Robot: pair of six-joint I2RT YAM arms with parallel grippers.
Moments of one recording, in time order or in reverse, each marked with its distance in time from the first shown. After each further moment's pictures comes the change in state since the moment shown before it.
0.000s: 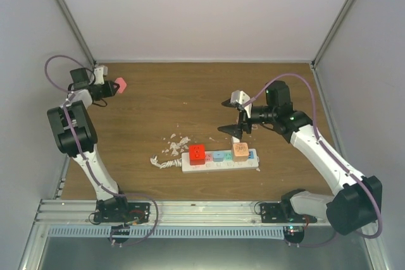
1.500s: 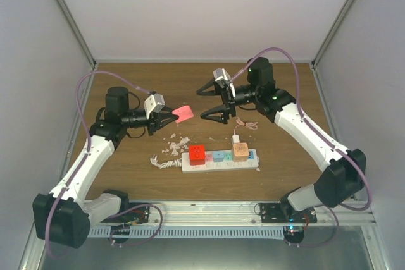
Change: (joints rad) left arm -0.549 -0.935 -0.532 -0.081 0.412 0.306; right arm 0.134 0.254 0.328 0.136 -0.299 0.335
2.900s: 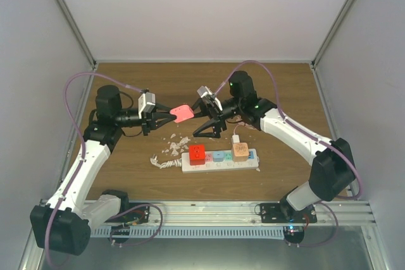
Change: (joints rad) left arm 0.034 -0.052 0.010 0.110 0.188 -0.126; right arm 0.108 0.063 -0.123 0.115 -0.114 0.135
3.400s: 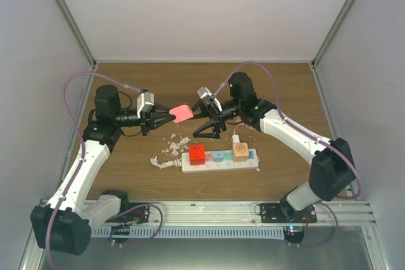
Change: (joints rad) left arm 0.011 0.000 0.002 0.008 0.034 -0.014; right arm -0.003 0.002 -0.016 0.007 0.017 0.008
